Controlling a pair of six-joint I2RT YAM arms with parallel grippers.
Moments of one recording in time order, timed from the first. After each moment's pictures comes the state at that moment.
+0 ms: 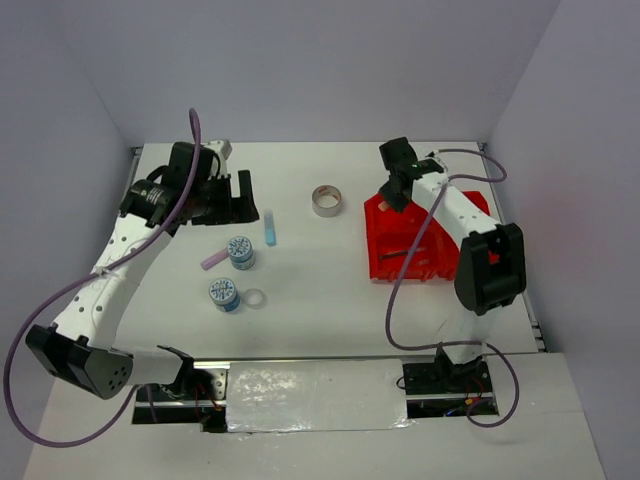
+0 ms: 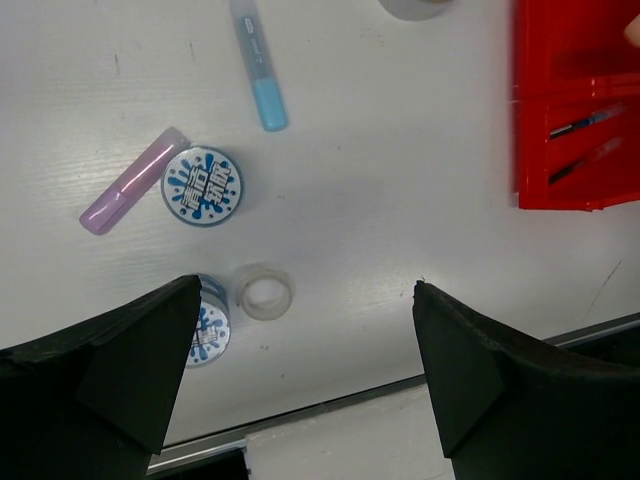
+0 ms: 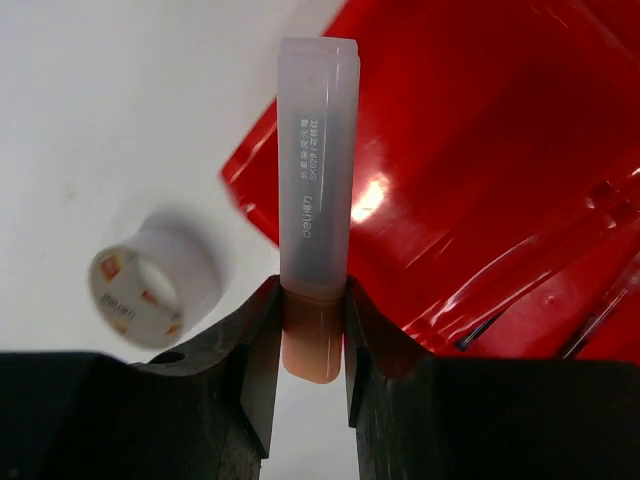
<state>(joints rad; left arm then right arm) -0.35 1.30 1.49 -1.00 0.04 -0.38 0.31 1.74 1.47 -0.73 0.37 1.12</state>
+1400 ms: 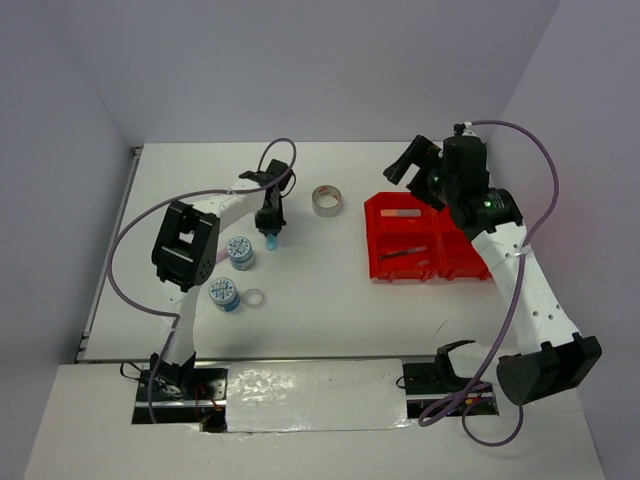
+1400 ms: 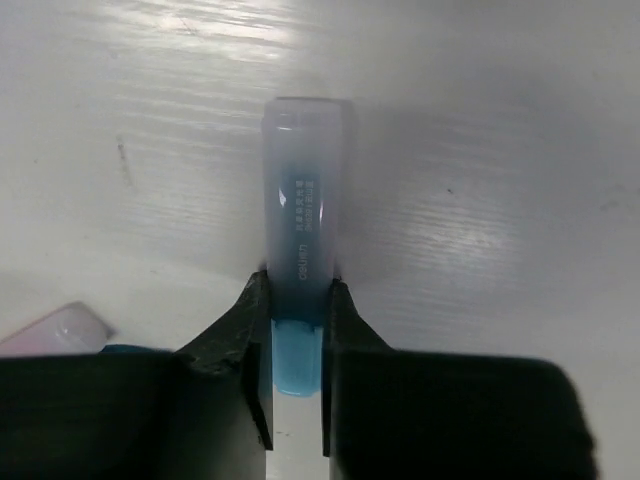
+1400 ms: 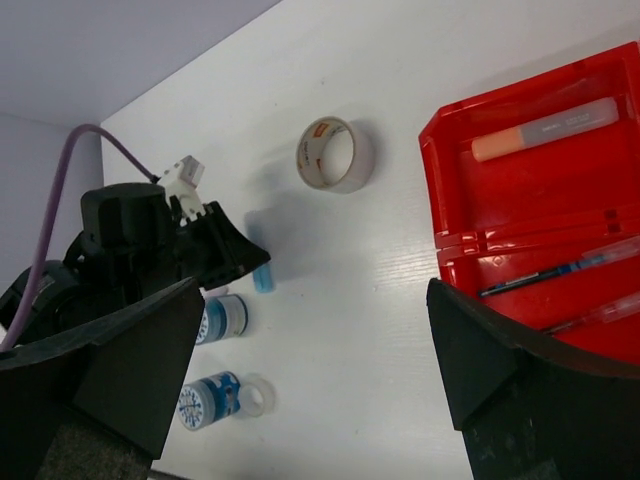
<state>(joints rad) -0.41 2.15 1.66 -0.77 -0.19 -0.57 0.24 1.21 1.37 -0.65 0.02 0.71</state>
